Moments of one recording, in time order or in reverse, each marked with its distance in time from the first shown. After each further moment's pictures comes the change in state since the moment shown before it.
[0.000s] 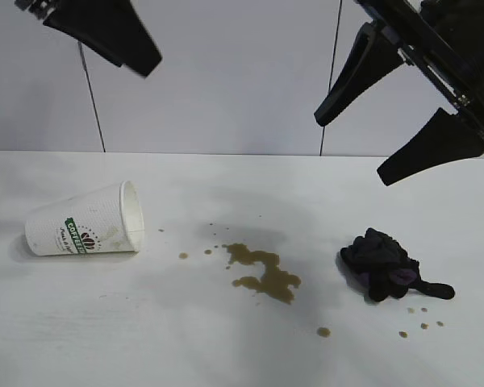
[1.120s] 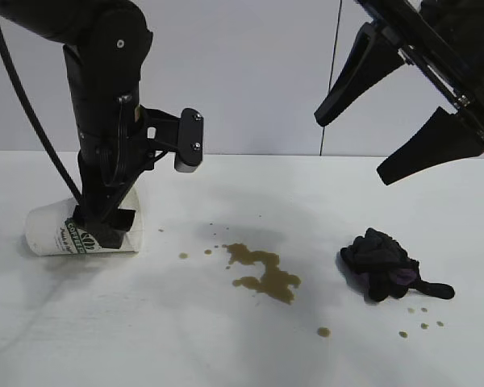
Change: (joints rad) left arm -0.201 0.411 -0.009 0.854 -0.187 -0.383; right arm 0.000 0.000 0.000 0.000 -0.002 -0.019
